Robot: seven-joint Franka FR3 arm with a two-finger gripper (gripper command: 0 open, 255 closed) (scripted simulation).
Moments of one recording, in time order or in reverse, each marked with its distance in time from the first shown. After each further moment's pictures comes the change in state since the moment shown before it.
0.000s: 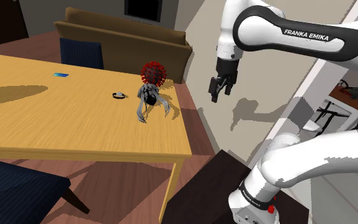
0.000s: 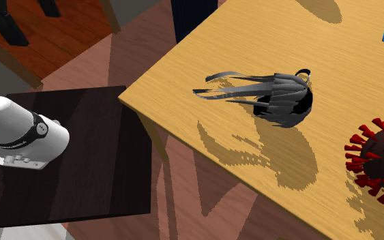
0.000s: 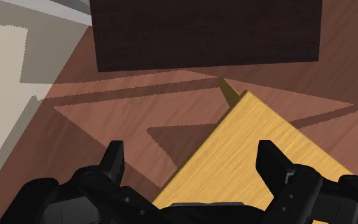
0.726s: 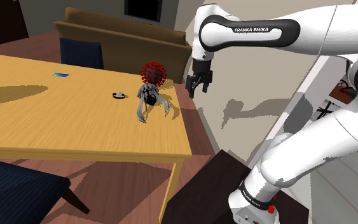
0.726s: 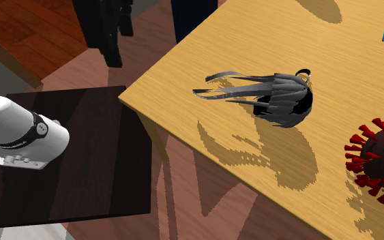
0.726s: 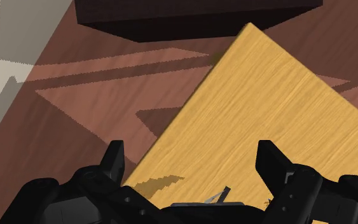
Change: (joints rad) arm -0.018 0.341 -0.030 0.155 0.008 0.183 -0.009
